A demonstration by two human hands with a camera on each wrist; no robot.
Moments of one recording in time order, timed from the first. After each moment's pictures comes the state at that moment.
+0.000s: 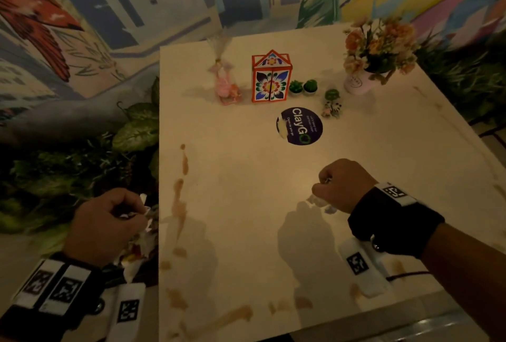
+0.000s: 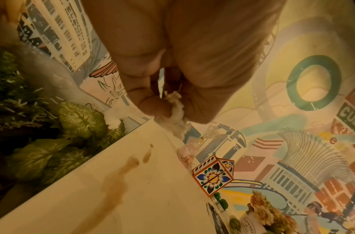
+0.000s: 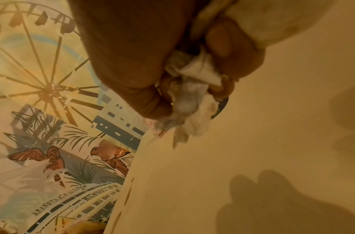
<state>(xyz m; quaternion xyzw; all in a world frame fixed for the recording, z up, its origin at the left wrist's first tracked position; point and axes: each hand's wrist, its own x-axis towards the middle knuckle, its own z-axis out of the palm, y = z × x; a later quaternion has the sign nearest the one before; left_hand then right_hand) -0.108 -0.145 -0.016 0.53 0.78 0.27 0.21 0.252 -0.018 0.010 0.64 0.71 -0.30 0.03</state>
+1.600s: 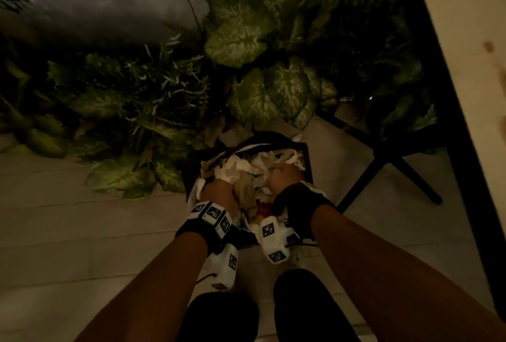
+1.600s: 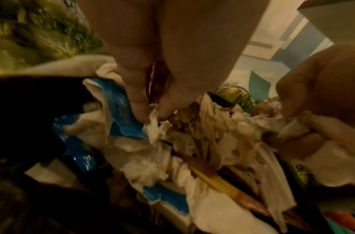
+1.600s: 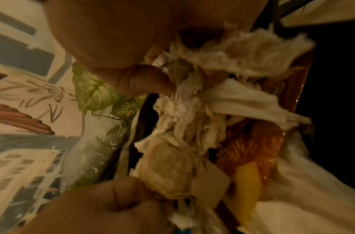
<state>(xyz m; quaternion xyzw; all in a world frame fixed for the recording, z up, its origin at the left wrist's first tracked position) -0.379 -0.156 -0.359 0.50 0.77 -0.13 0.38 -0.242 -0.085 -0.353 0.68 0.56 -0.46 0.14</state>
